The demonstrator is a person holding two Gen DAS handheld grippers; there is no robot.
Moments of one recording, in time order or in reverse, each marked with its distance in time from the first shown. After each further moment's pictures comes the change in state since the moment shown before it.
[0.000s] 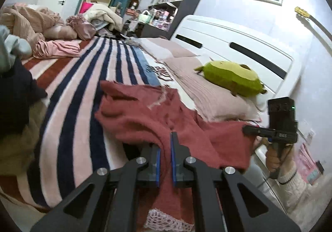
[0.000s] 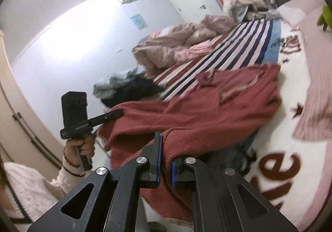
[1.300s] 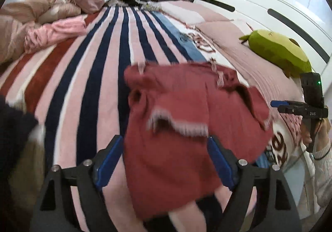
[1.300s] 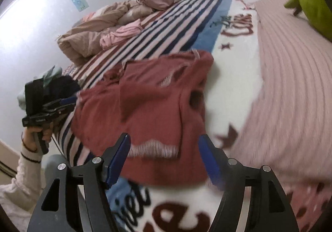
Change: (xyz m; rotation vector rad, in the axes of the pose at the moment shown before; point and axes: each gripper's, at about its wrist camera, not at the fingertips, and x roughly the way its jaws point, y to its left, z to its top) left arm 0.139 0.094 0.048 0.051 0.294 0.150; right arm 0.039 -0.142 0.054 0.106 0.219 -0.368
